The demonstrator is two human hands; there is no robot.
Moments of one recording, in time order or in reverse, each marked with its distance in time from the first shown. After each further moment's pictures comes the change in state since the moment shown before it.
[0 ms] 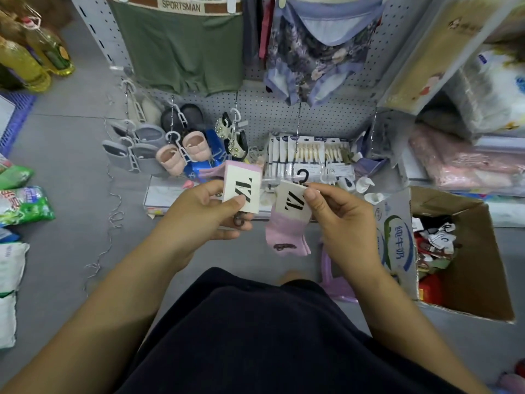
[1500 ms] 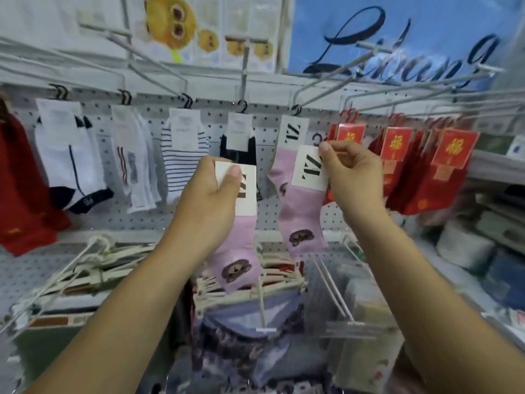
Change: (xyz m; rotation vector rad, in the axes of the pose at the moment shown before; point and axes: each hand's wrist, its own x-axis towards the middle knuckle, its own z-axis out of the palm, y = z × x) left_hand 0.204 0.457 0.113 0.216 0.334 0.987; right_hand 0.477 -0.320 -0.099 -0.064 0.367 -0.652
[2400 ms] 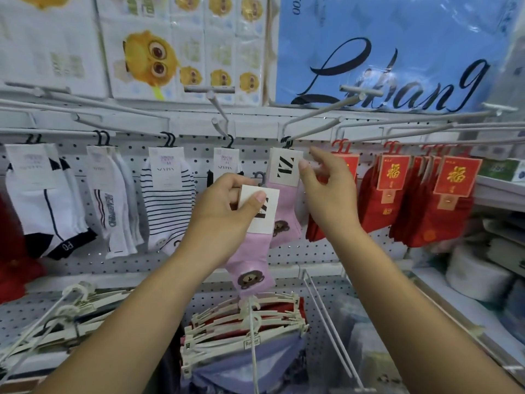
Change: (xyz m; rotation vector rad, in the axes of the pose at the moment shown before) left_hand 0.068 -0.001 0.040 -0.073 -0.094 0.071; right_hand 0.052 0.020 0.027 -0.219 -0.040 -0.099
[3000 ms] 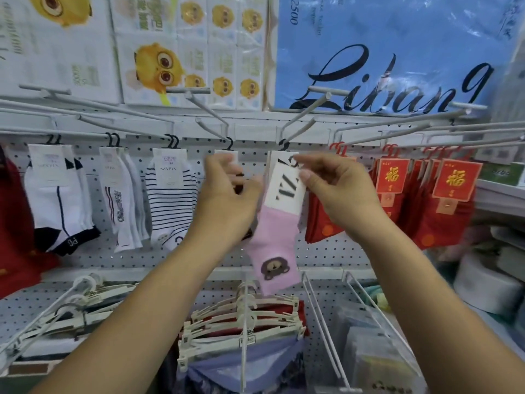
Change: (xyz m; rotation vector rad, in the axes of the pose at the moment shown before) left_hand -0.003 0.022 0.021 0.105 0.184 0.060; right_hand -0.007 -0.020 -0.053 0.218 -0.315 -0.113
